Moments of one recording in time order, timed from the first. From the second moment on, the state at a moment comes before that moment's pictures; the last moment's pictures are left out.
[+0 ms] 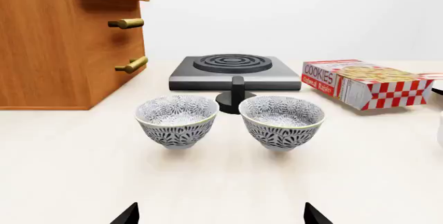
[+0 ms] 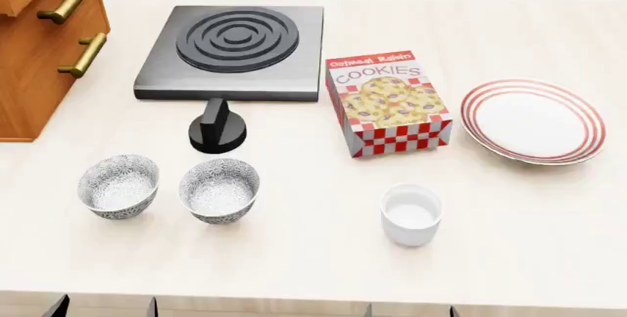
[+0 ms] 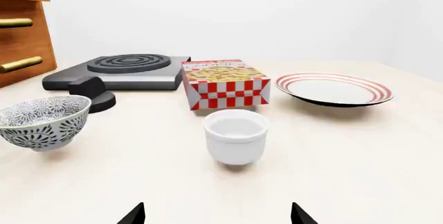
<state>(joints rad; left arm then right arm) 0.00 0.00 0.00 0.00 0.00 0.00 0.00 0.00 0.00 0.00 0.00 0.00 0.00 0.00</state>
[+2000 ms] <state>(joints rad) -0.18 -0.15 -0.11 0.47 -0.25 -0.48 -0.29 -0.24 0.17 0.13 -0.69 0.19 0.05 0.29</state>
